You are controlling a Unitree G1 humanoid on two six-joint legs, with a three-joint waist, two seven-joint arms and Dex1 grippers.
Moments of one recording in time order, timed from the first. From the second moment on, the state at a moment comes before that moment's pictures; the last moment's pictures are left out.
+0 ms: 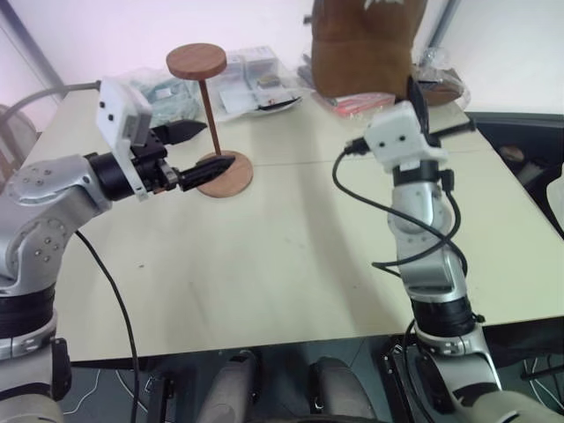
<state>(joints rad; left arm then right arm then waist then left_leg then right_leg) -0.55 0.84 0.21 -0.35 -0.79 0.76 -0.69 -0.59 -0.27 0.11 -0.27 -0.61 0.29 -0.11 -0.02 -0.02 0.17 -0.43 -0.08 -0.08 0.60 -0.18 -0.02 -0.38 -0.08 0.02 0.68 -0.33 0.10</state>
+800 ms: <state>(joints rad) -0.33 0.90 0.53 -0.38 -0.69 0.76 -0.56 -0.91 0.05 0.41 0.25 -0.80 0.14 -0.42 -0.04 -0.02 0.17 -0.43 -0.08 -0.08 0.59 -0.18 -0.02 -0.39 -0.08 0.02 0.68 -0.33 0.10</state>
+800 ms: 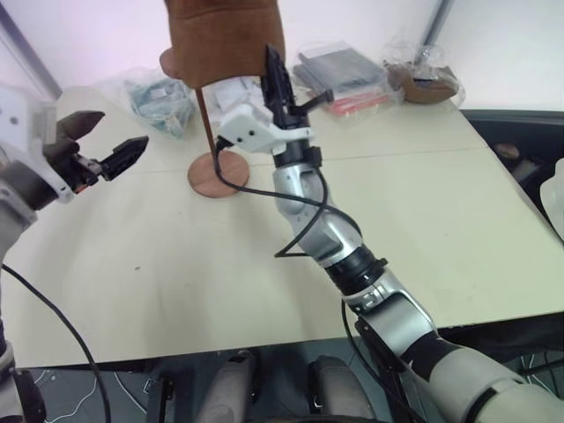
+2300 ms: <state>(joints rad) -0.27 0.93 0.62 -0.43 -0.67 0.82 -0.49 -0.84 0.15 0.67 0.59 -0.86 0.05 -0.70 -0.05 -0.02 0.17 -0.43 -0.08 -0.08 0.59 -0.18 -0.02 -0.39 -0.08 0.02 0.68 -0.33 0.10</state>
